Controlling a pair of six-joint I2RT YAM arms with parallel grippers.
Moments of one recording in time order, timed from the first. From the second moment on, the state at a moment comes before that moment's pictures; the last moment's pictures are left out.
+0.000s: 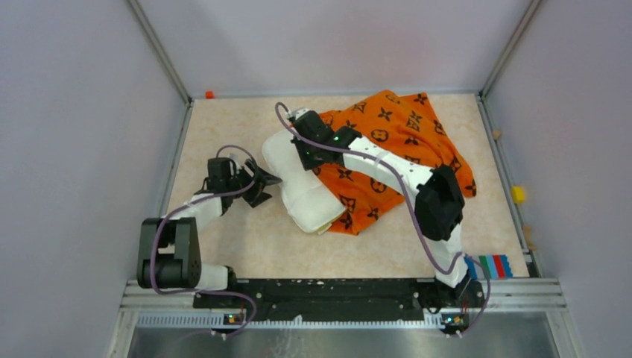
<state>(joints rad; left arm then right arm) 0.02 1.40 0.59 0.07 0.58 -0.94 0.87 2.01 1.85 -0.66 0.12 0.30</state>
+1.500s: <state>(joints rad) -0.25 1.70 0.40 1.12 0.68 -1.43 0.51 1.78 2.51 -1.02 -0.03 0.42</state>
